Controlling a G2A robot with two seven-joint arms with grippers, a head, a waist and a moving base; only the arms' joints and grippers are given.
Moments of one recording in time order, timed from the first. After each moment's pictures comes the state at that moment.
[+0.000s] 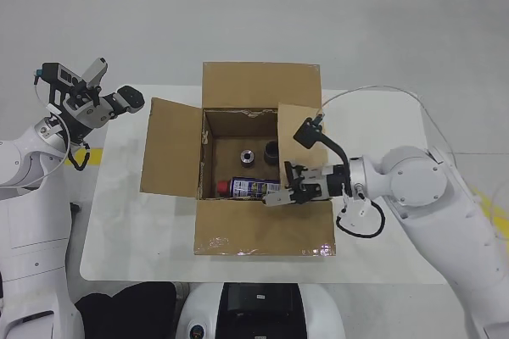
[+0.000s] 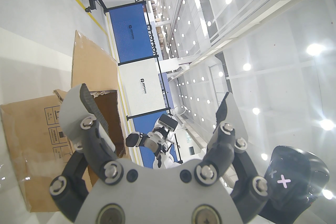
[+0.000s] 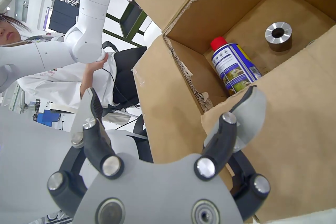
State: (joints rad) left arm 0.93 -1.11 -1.75 -1.41 -0.47 -0.02 -1.03; right arm -0.80 -1.02 1.03 -1.78 0.04 -0.19 1.15
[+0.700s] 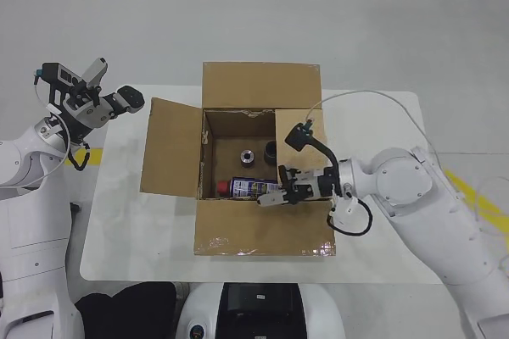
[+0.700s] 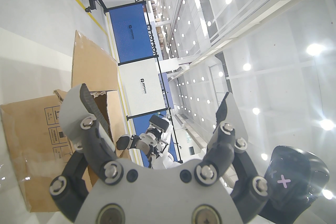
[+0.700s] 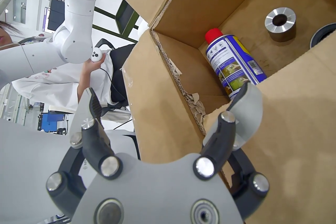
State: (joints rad) left arm 0.93 -1.11 -1.75 -1.41 -0.47 -0.02 -1.03; right arm -0.78 -1.03 0.98 -1.72 0.04 -0.20 1.13
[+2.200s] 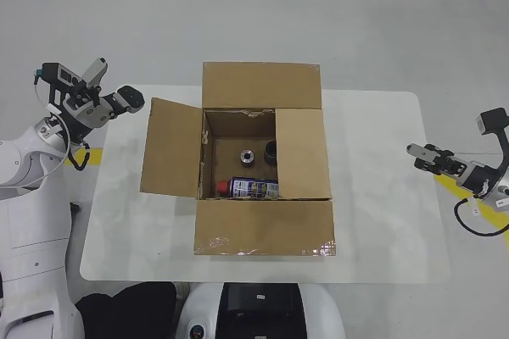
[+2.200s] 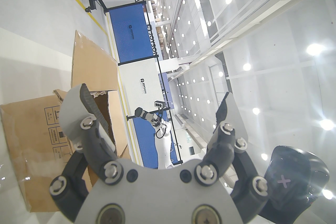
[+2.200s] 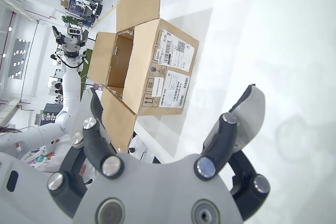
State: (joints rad) left arm 0.93 -1.11 -1.75 -1.41 -0.47 -0.02 -1.03; right arm -1.25 -0.90 1.81 -1.68 0.11 -0.22 1.08
